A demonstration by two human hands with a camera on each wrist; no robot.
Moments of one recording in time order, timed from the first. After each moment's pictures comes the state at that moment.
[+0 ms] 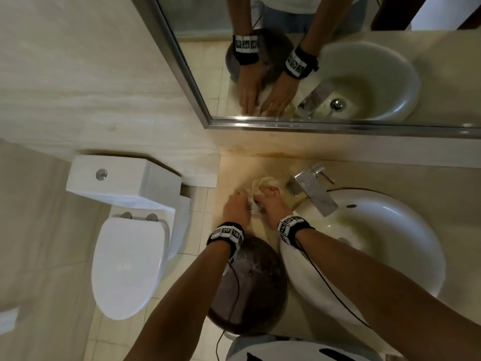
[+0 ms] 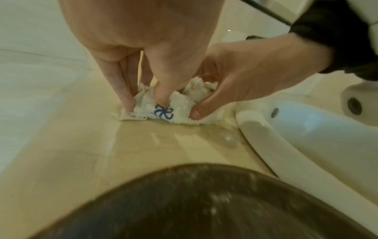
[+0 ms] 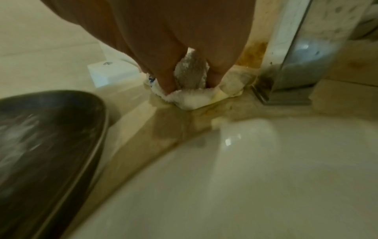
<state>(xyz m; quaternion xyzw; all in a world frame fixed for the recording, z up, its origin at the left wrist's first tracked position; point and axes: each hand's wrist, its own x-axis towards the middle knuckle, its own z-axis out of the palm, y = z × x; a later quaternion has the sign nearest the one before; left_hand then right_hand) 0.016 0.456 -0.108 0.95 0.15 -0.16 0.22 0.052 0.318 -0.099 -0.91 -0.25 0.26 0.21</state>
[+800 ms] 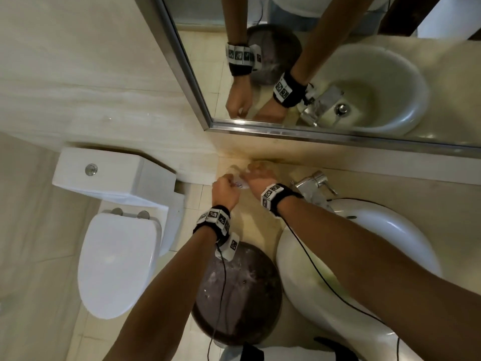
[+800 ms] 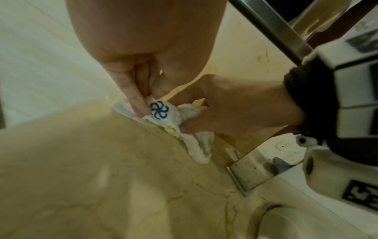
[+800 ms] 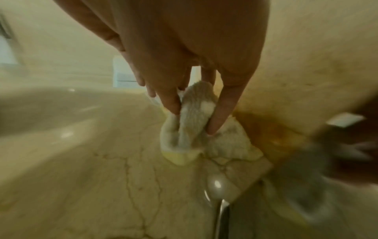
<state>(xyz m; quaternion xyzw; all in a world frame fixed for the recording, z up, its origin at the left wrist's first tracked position) 0.078 0.490 -0.103 0.85 0.32 -0.10 0.41 0.142 0.374 -0.091 -0.89 -0.36 0.28 -0.05</state>
